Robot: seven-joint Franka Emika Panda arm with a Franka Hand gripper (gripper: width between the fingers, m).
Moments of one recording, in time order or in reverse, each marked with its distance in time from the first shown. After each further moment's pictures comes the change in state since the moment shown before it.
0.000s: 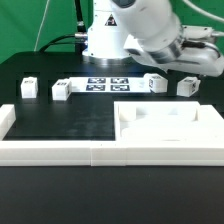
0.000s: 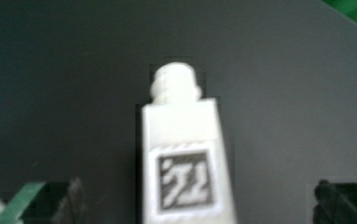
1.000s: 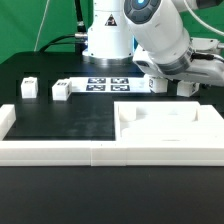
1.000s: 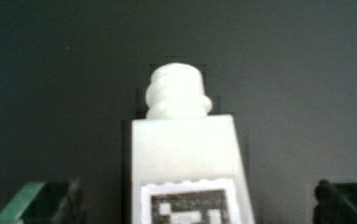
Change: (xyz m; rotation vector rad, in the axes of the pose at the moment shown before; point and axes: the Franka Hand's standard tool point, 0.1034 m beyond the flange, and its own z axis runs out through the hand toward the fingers) arm 0.009 0.010 0.028 -0.019 -0.017 0.007
